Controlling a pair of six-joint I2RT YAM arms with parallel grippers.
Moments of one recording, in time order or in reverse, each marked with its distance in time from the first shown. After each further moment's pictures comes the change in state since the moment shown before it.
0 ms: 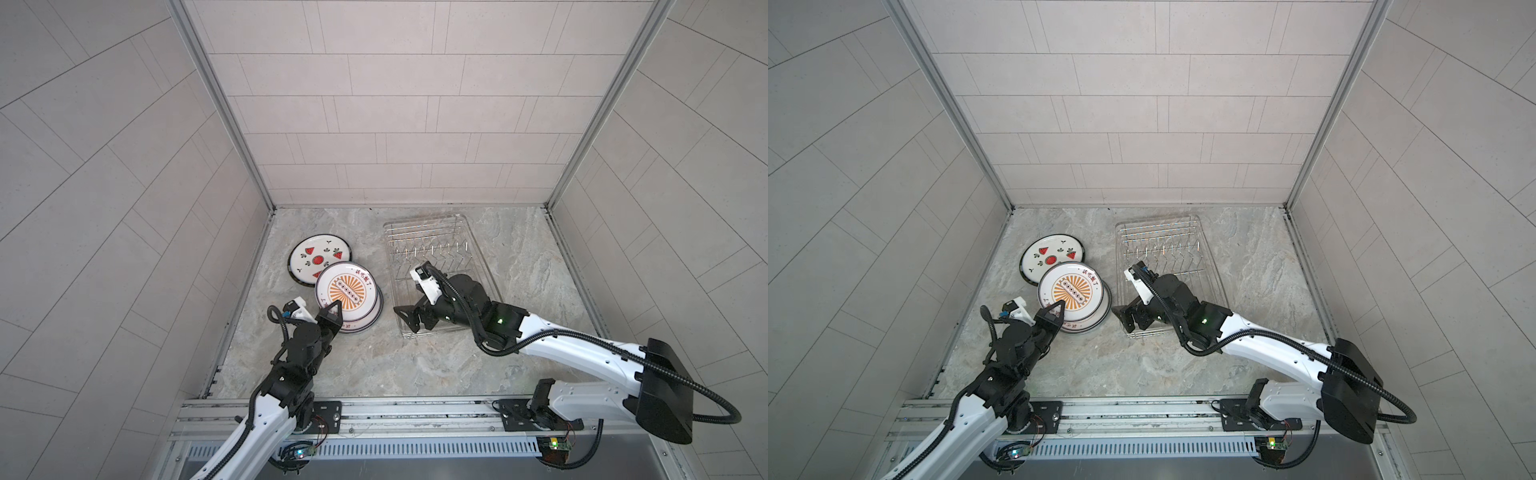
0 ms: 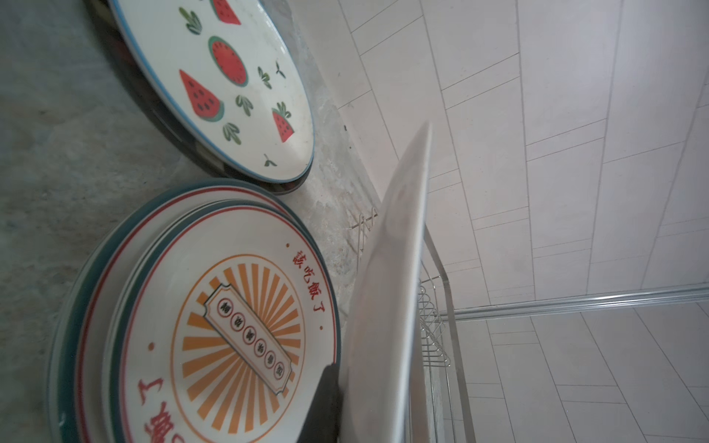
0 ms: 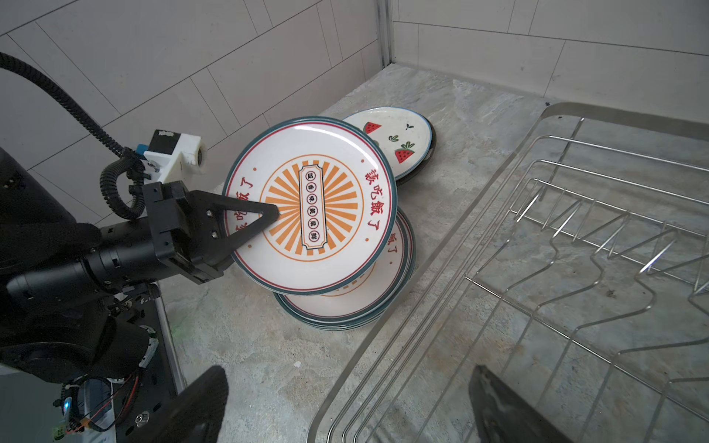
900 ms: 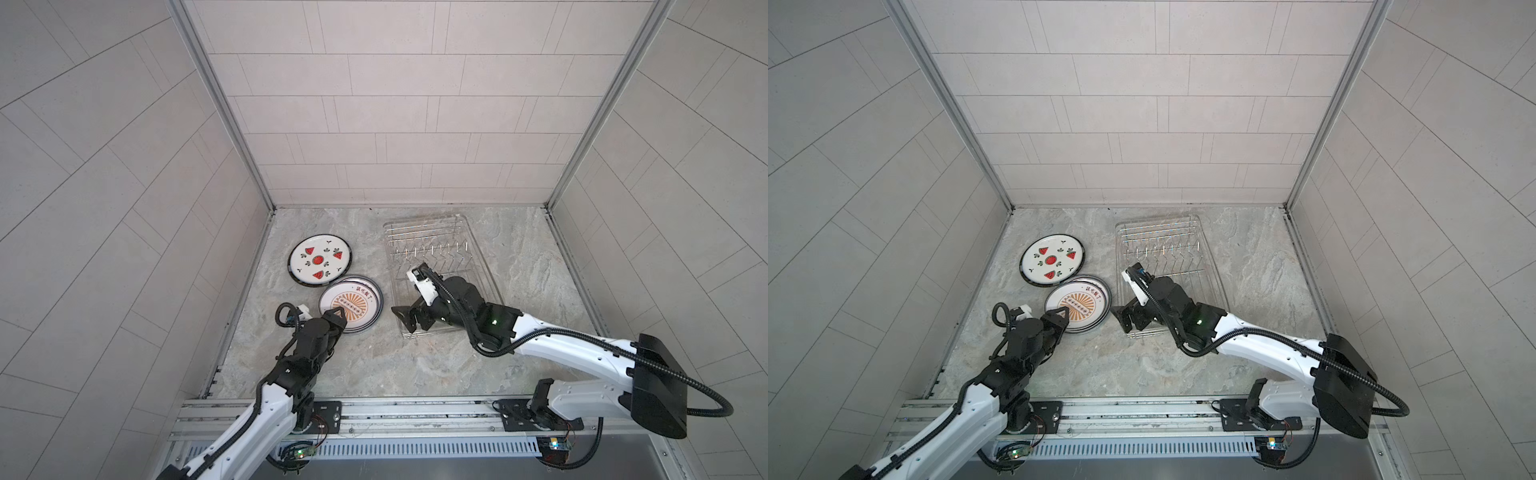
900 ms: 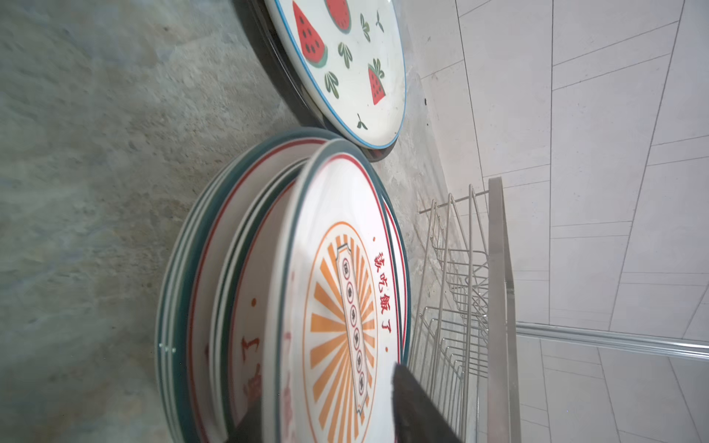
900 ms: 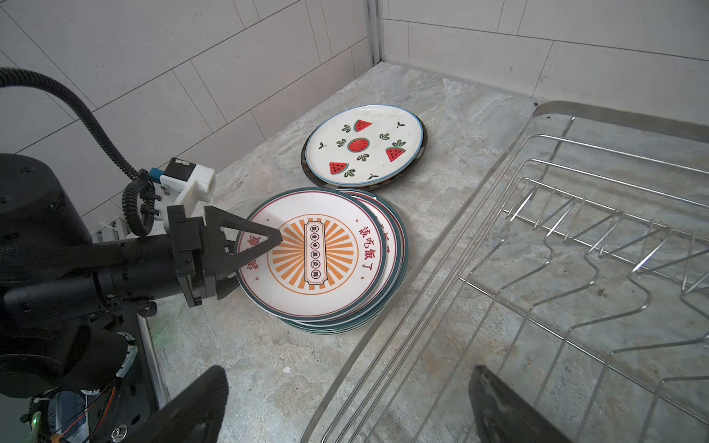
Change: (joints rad) left arm 0.002 0.159 0.014 -0.033 -0.005 -0.079; right arm 0.016 0.024 0.000 0.019 0.054 -0.002
